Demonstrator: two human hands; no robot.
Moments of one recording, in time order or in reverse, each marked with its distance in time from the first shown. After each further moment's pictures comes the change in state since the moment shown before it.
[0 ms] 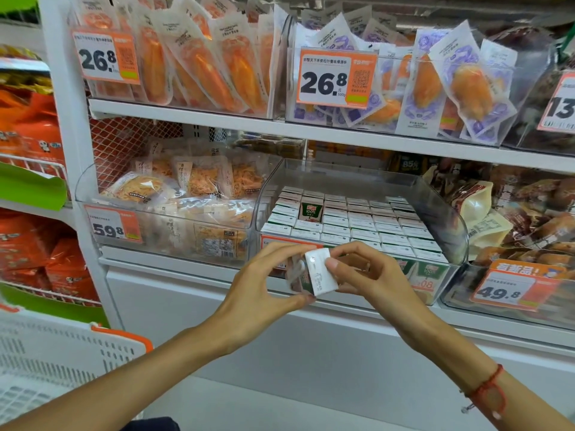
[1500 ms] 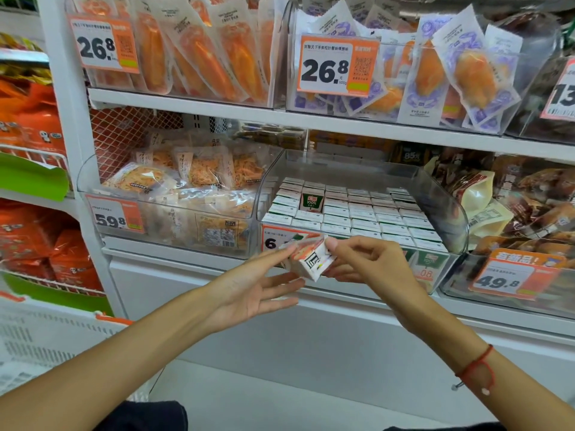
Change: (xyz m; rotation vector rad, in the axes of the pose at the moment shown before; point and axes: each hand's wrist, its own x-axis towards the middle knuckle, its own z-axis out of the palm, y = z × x) left_hand 0.008 0.002 -0.009 -0.917 -0.164 -0.806; right_hand 0.003 -0.006 0.003 0.050 0.068 0.085
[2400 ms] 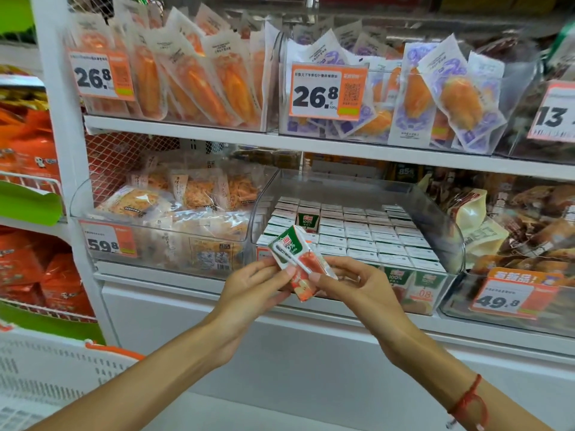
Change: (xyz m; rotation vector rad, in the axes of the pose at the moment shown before) left_hand 0.005 -0.004 0.011 0.154 0.177 0.354; right_hand 0.000 0.002 0.014 0.059 0.058 0.052
